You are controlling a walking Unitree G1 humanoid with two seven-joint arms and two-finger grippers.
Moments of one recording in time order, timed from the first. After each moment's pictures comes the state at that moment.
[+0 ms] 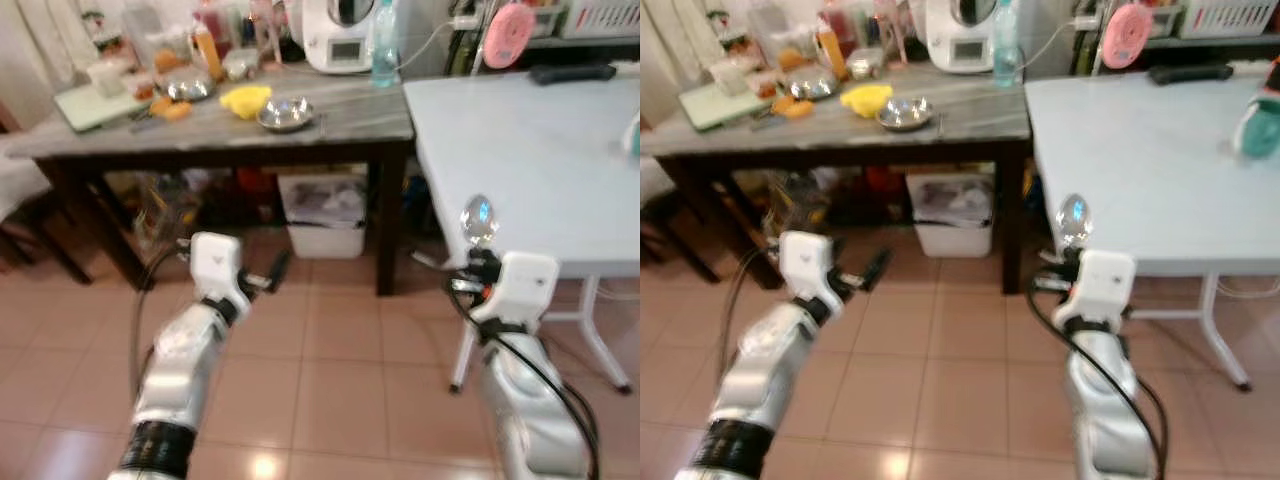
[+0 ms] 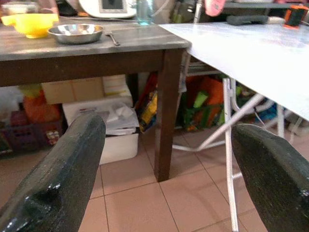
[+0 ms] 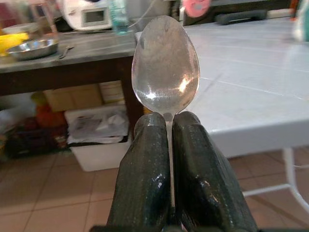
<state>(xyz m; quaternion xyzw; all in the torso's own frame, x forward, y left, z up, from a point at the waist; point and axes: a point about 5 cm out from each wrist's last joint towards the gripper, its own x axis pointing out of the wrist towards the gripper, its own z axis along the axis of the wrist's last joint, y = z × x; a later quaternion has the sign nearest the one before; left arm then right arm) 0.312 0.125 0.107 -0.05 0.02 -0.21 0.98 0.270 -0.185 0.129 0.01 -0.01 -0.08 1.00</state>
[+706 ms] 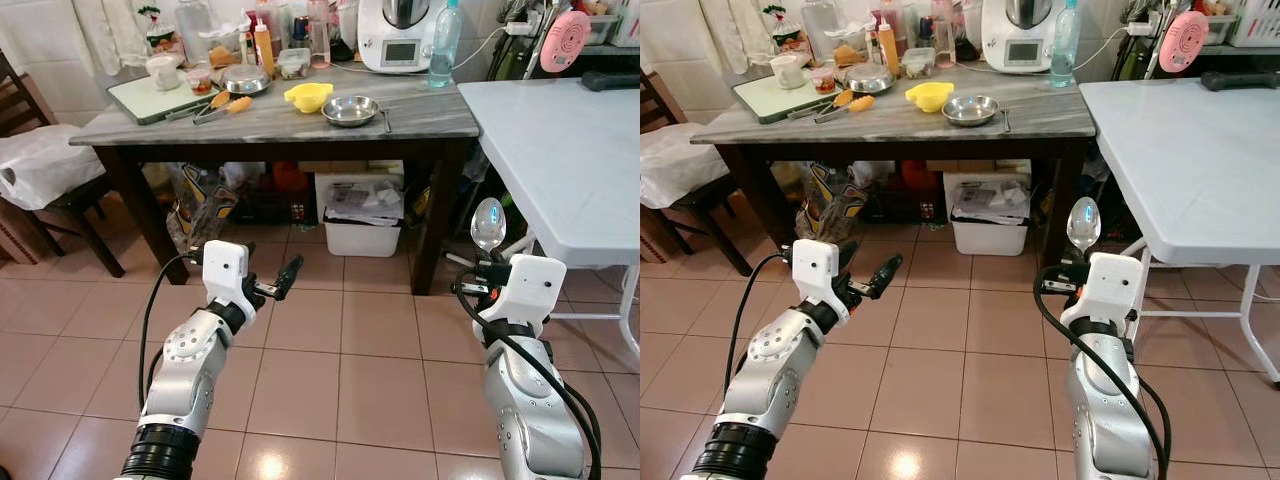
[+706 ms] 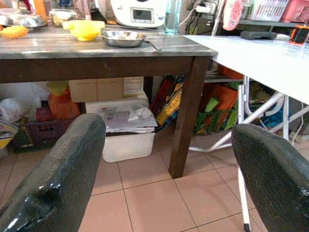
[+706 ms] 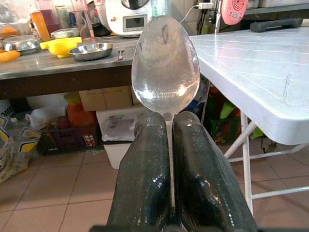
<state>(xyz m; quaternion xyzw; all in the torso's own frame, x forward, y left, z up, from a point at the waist) 0.309 0.129 0.105 -0.07 0.01 -0.22 0.97 0.273 -0.180 0.132 0.02 -0.02 -0.08 1.00</state>
